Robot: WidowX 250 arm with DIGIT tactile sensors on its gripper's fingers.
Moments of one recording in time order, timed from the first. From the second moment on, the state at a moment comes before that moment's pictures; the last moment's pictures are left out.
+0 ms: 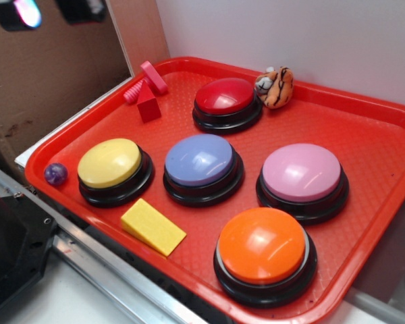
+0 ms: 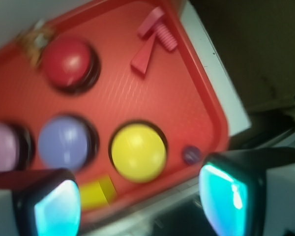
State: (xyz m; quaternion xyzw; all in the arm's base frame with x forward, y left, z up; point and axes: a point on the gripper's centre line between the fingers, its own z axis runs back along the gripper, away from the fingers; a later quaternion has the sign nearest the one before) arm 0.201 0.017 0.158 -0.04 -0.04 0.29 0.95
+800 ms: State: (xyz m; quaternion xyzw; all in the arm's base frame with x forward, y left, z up) arm 0.259 0.042 0.055 0.00 -0.12 0.53 0.84
